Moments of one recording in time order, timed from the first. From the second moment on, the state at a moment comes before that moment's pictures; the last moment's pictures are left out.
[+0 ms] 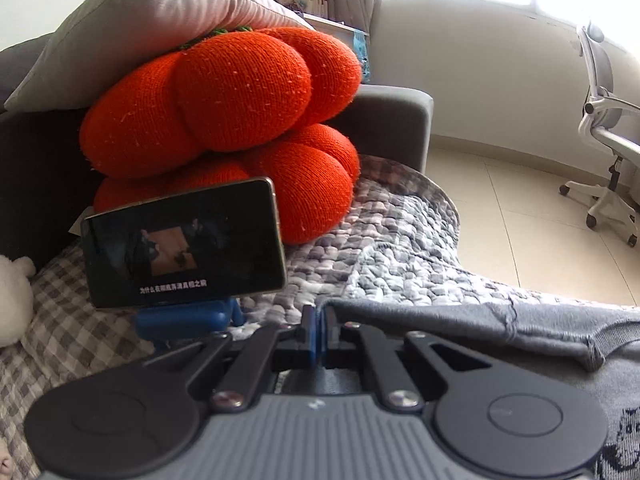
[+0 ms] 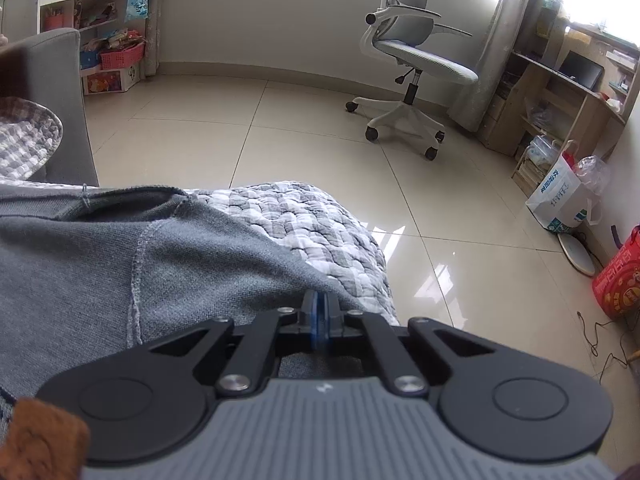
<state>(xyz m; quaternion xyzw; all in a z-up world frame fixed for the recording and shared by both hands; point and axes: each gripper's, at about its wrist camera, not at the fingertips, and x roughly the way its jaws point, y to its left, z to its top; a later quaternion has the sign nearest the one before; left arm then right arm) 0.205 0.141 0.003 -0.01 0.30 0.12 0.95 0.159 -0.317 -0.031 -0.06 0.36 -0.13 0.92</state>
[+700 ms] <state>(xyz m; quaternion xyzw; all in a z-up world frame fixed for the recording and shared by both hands) 0.253 0.093 0.031 0.22 0.27 0.12 0.93 0.202 -0.189 -0.011 -0.03 0.38 0.13 0.92</state>
